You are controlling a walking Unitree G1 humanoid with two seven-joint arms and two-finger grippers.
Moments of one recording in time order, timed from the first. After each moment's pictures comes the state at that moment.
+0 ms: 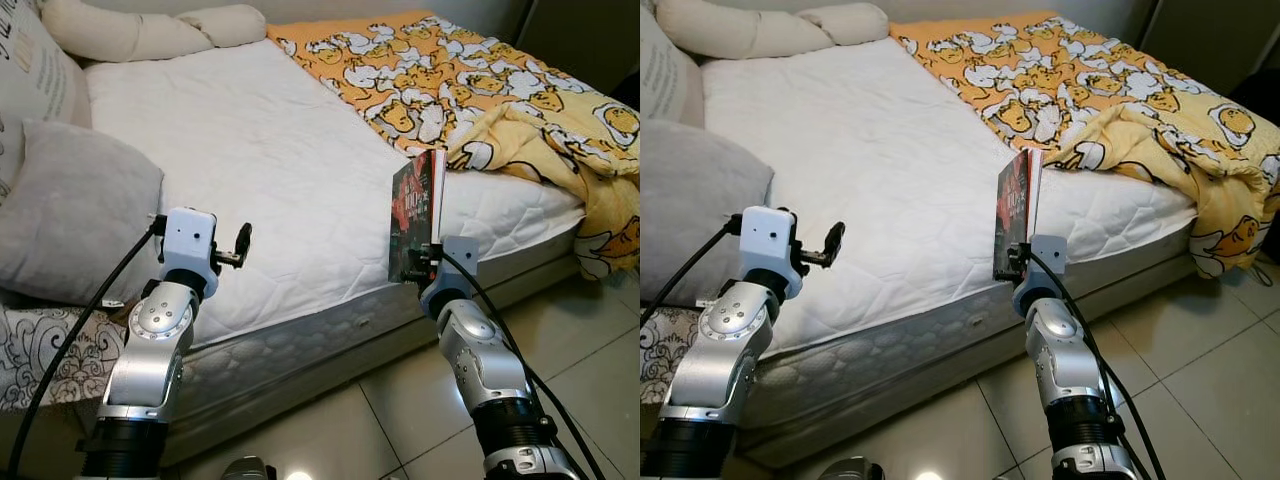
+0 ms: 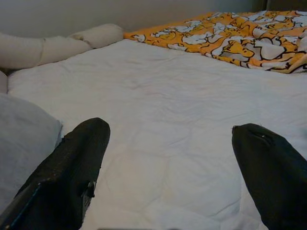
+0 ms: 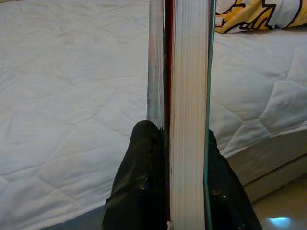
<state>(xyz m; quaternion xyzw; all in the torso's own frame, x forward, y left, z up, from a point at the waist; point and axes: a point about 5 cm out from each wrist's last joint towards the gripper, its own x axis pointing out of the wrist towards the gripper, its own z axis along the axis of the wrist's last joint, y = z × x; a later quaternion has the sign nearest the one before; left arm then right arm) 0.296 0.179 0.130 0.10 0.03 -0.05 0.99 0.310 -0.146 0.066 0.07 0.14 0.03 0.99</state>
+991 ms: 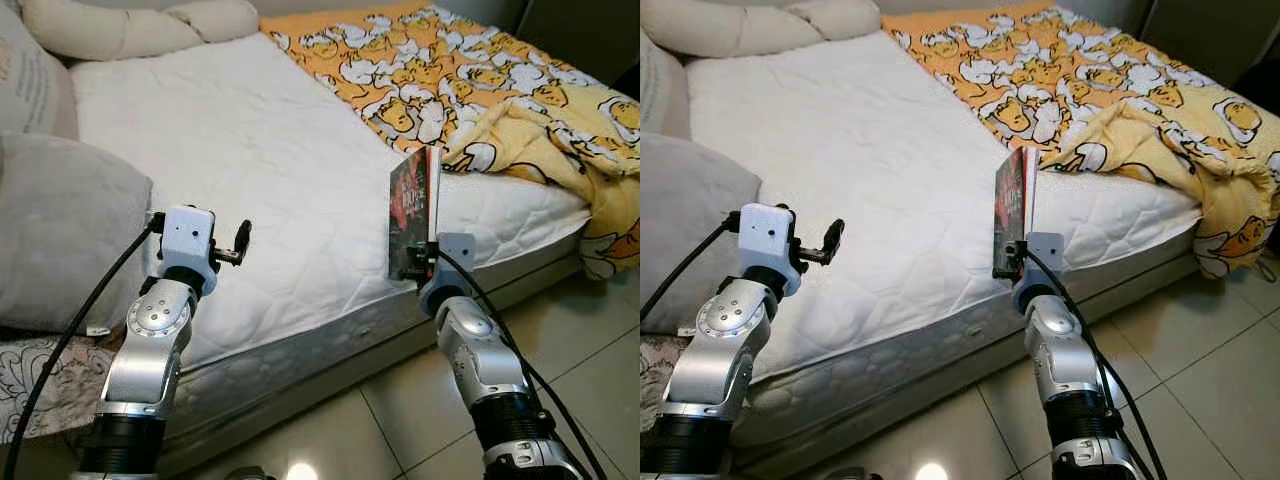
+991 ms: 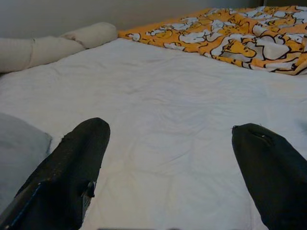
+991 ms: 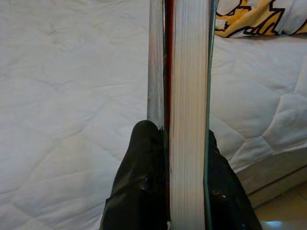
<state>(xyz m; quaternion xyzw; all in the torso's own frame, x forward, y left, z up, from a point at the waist) 0.298 0.181 0.131 0.10 0.02 -0.06 0.99 0.314 -0.145 0.068 0.05 0.14 0.04 0.99</state>
